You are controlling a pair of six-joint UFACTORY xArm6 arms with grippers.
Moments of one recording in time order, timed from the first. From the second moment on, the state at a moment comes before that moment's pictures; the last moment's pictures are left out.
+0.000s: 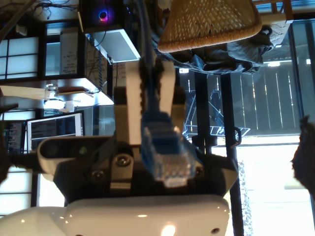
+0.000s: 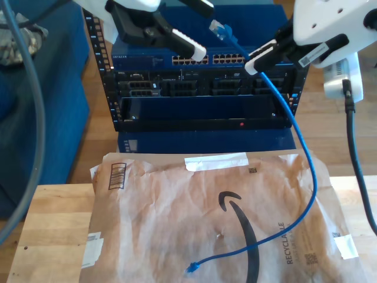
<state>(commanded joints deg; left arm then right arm) 1.2 -13.0 -86.0 -59.1 102.0 -92.0 3.4 -29.6 -69.5 45.1 83.2 108.7</state>
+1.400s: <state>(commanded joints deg) 1.4 -13.4 -85.9 -59.6 103.5 -91.2 3.4 -29.6 -69.2 45.1 83.7 108.7</state>
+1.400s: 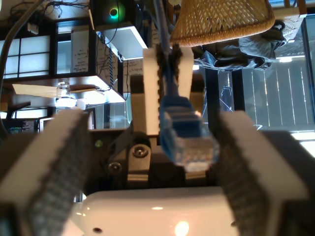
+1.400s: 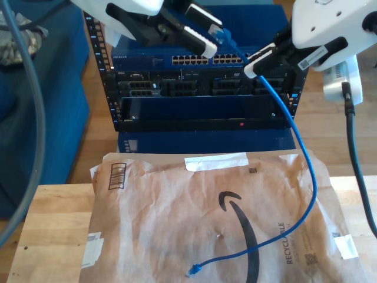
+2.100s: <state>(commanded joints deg) 1.5 -13.7 -85.7 -59.6 103.2 -89.6 3.5 -29.5 -69.2 46.1 83.8 108.7</state>
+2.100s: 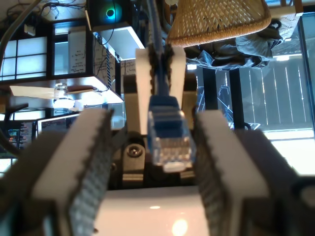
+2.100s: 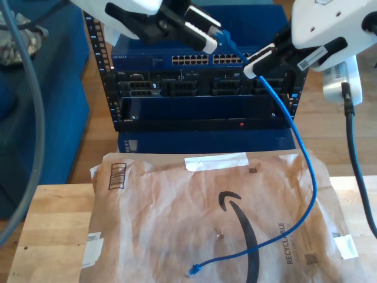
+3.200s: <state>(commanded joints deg) 9.5 -0.8 -84.0 -79.6 115.8 -105.4 3.5 -40.6 -70.4 48.7 69.9 89.7</state>
